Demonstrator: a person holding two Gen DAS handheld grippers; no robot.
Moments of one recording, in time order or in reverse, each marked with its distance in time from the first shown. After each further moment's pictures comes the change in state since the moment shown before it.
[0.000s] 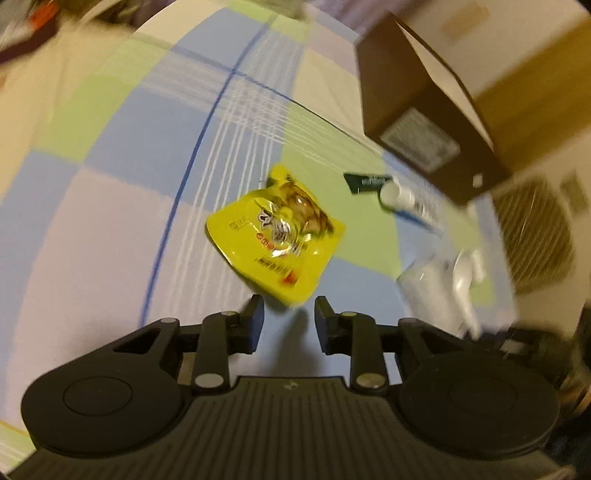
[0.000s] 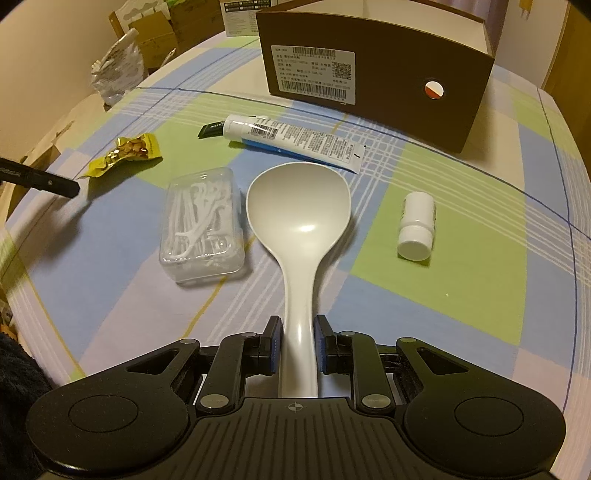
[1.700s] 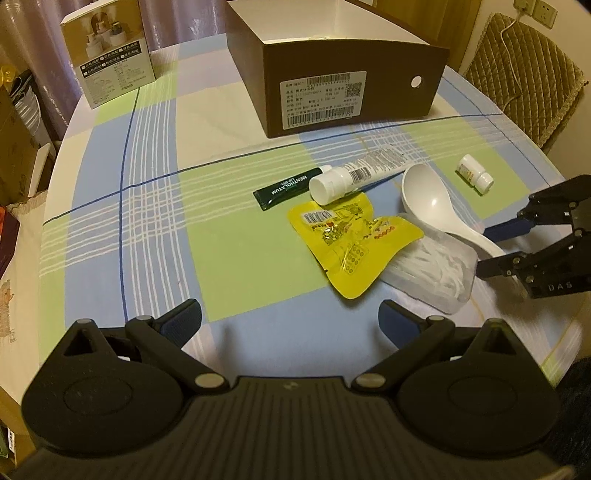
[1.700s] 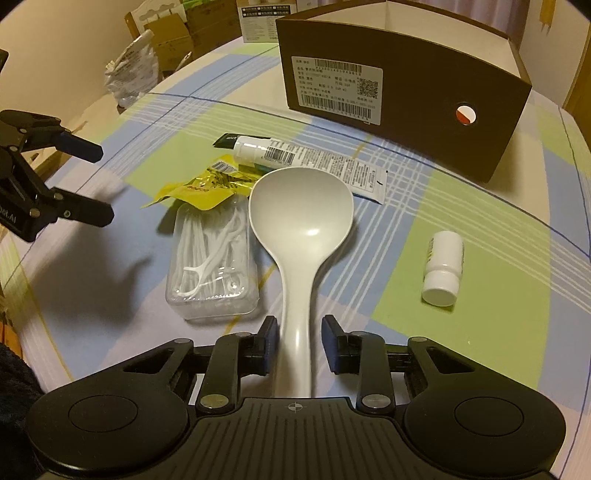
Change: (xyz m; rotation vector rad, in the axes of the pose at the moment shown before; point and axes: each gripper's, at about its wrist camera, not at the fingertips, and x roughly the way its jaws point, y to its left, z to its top) left arm 0.025 -0.116 0.019 0.519 0.011 0.180; right arm 0.018 0.003 0.023 -0.048 -0.019 0.029
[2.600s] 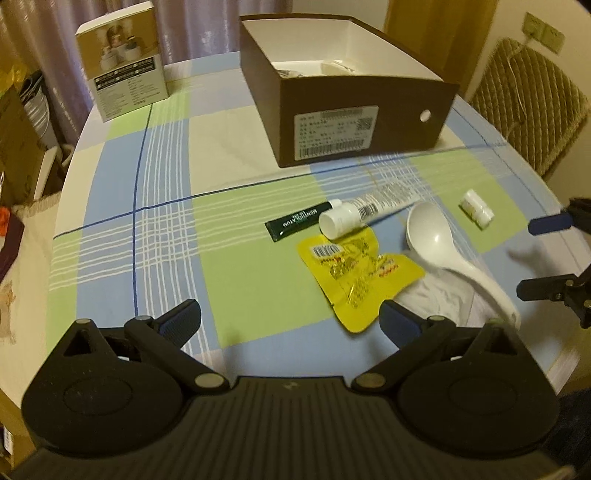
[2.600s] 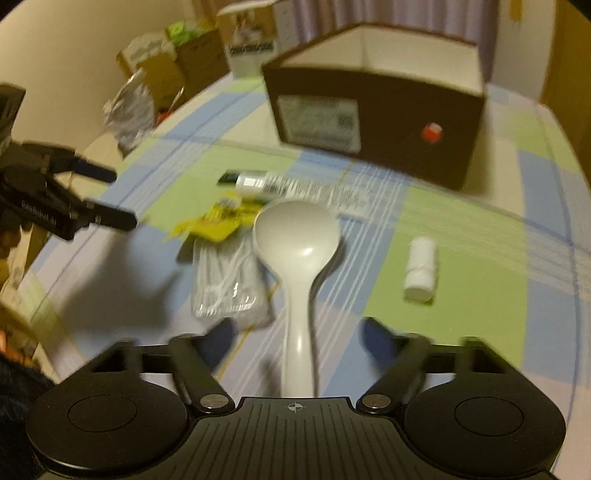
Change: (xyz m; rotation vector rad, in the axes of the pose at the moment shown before) left arm -0.014 0.007 0.016 -0.018 -0.046 0.016; right arm -0.039 0.002 -0.010 0.084 -0.083 0.020
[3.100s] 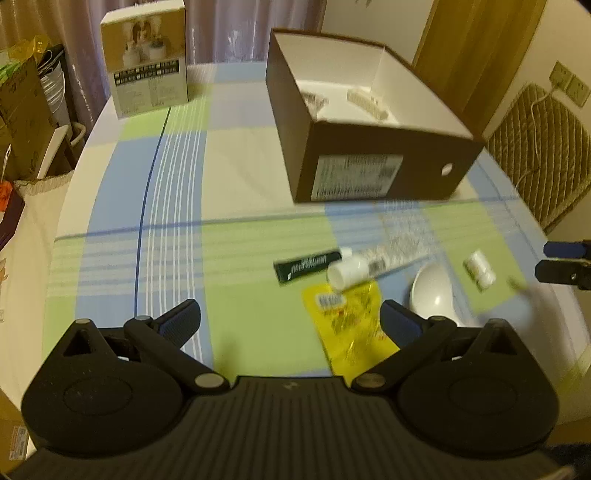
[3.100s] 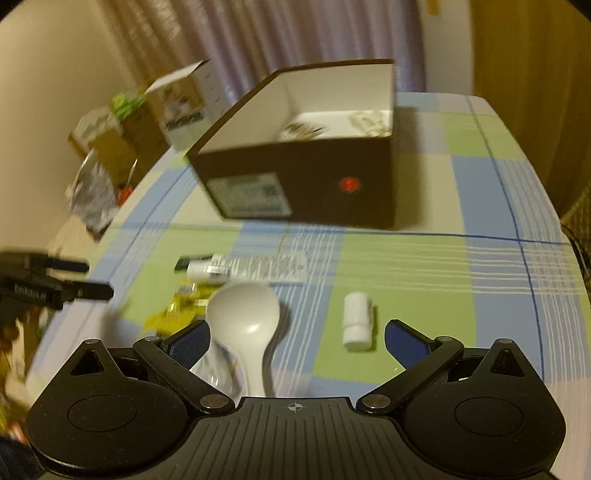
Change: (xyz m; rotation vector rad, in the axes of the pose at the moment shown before) left arm 0.002 0.019 0.030 -0.161 -0.013 -0.017; right arm -0.037 -0.035 0.024 0.203 -0.149 -0.052
